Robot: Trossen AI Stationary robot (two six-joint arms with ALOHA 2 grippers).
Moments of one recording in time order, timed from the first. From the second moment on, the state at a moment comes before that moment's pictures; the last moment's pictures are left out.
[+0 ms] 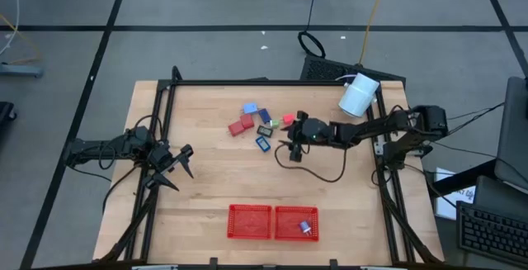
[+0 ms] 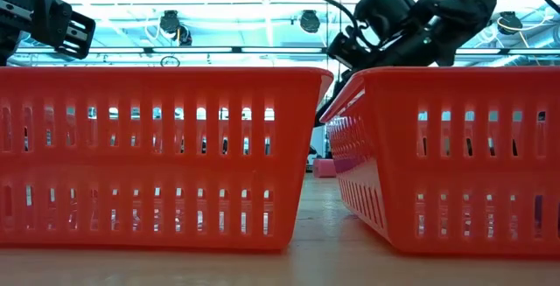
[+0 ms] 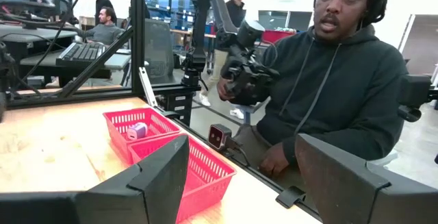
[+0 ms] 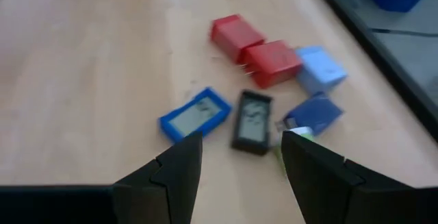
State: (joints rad) left arm 0.01 0.01 0.03 0.06 0.78 -0.16; right arm -0.14 1.57 0.66 0.40 0.13 -0.13
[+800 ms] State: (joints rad) left arm 0.01 0.01 0.03 0.06 0.78 -0.16; right arm -0.24 1.52 0.66 0.38 0.29 -0.14
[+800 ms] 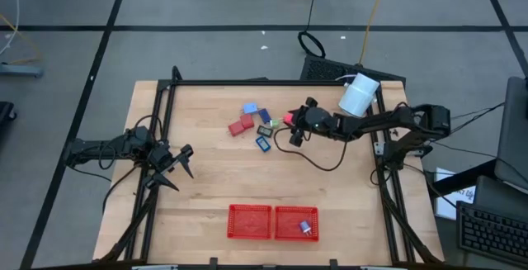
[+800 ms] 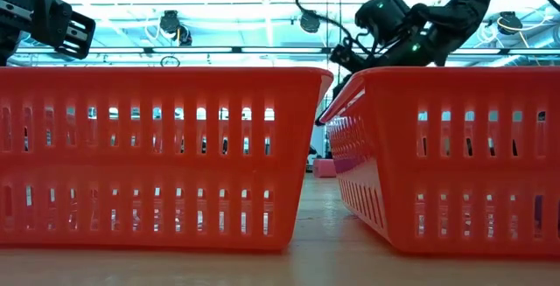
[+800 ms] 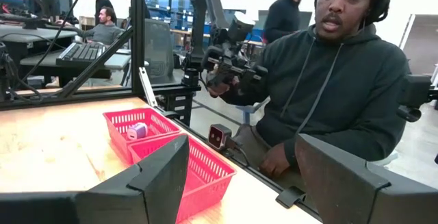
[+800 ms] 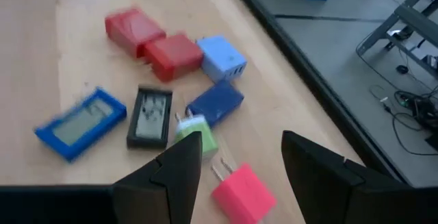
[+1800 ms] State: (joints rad) left arm 0.01 0.01 0.03 0.06 0.78 -0.16; right arm -0.22 1.23 0.27 0.85 0.10 -0.02
